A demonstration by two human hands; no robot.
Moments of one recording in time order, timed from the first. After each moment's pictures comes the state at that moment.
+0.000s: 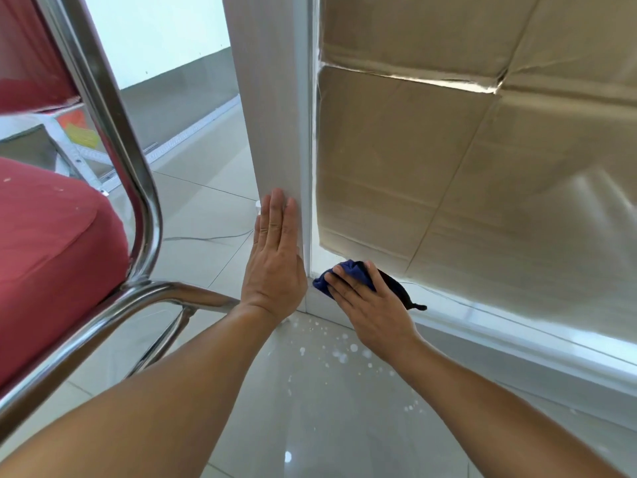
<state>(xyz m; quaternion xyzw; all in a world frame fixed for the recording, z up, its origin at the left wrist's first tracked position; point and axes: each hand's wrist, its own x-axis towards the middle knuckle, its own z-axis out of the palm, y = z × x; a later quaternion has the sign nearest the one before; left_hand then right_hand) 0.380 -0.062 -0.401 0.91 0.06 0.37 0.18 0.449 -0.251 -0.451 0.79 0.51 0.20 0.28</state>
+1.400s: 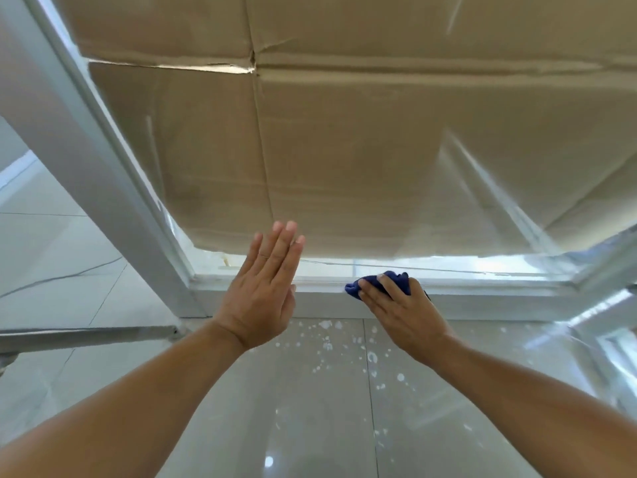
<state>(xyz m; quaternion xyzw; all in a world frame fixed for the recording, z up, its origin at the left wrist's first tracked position) 0.394 -0.204 -0.401 0.92 -0.23 0.30 0.09 0.435 -0.490 -0.450 0.89 0.34 0.02 0.30</state>
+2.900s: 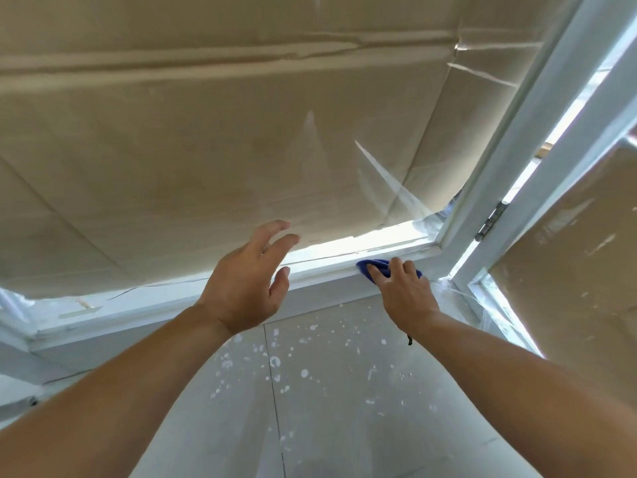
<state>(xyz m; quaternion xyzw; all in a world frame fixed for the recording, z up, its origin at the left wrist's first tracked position) 0.439 -0.379 -0.362 0.90 -0.33 0.19 0.19 0.432 -0.666 -0.446 0.99 0.02 -0.04 0.10</state>
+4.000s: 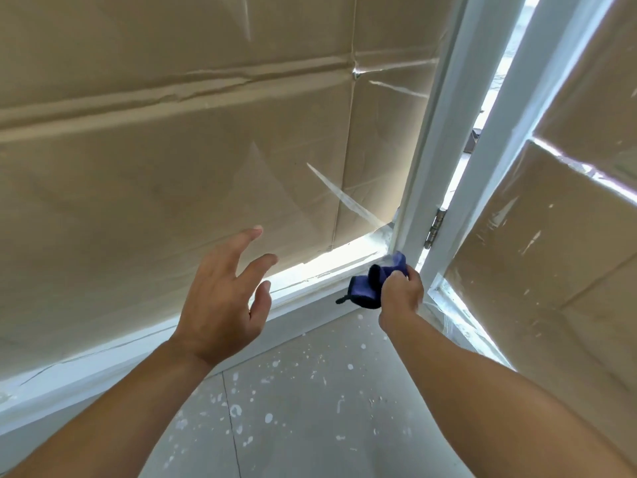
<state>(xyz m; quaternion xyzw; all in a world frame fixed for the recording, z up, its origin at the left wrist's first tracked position) 0.460 -0.445 -0.352 0.87 -0.36 0.28 0.18 0.460 -0.705 -0.434 0.54 -0.48 0.20 -0.67</state>
